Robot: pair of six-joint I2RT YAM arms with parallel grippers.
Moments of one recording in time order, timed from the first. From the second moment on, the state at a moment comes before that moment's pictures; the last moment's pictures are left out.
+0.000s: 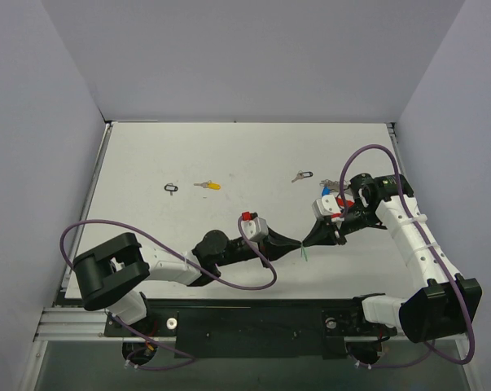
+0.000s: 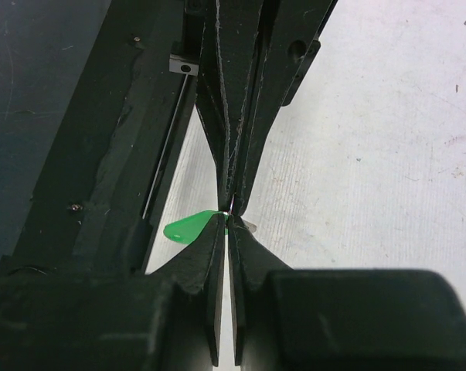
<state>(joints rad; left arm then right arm) -1.12 1.57 0.57 1.25 0.28 -0.25 0.18 1.24 1.12 -1.53 -1.13 -1.74</state>
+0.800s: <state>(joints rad) -1.02 1.36 0.43 1.15 0.30 -0.24 0.18 1.24 1.15 -1.54 -0.98 -1.63</state>
